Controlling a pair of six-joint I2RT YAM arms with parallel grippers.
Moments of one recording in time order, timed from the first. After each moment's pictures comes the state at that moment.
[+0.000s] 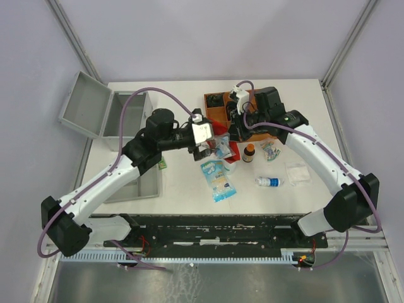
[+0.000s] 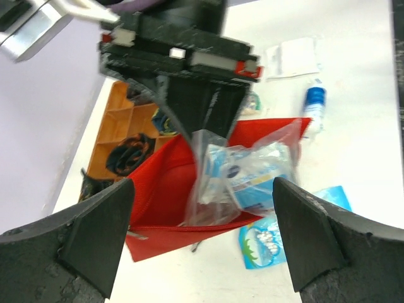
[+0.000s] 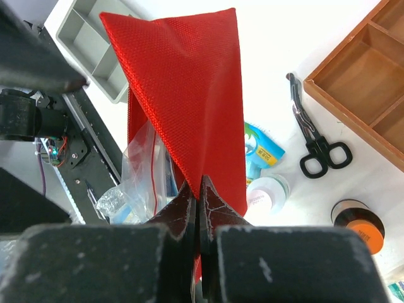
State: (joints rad) left arm -0.70 1.22 1.11 -0.13 0.50 0.57; right arm 0.48 1.46 1.37 -0.61 -0.58 0.07
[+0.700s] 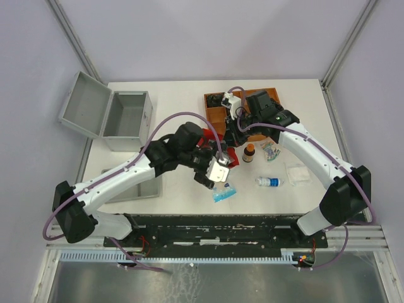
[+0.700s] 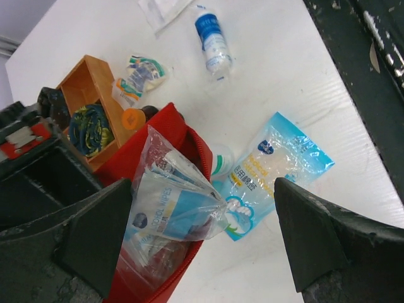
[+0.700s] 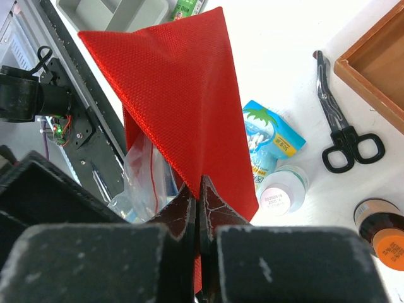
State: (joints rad) left arm -0.88 1.32 1.17 -0.53 0.55 1.06; right arm 0.51 1.52 1.37 -0.65 -0.61 0.04
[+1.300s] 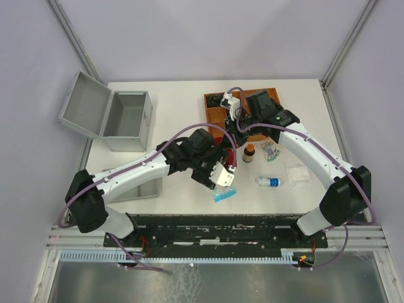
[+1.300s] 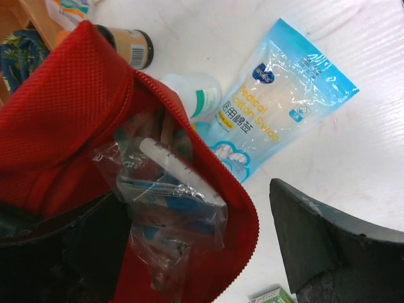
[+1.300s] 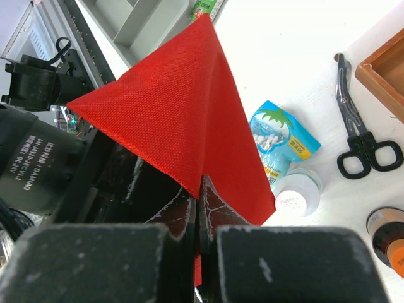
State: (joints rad) left arm -0.91 1.46 1.17 -0.62 0.28 1.19; right arm 0.51 1.52 1.38 -0.67 -0.67 0.03
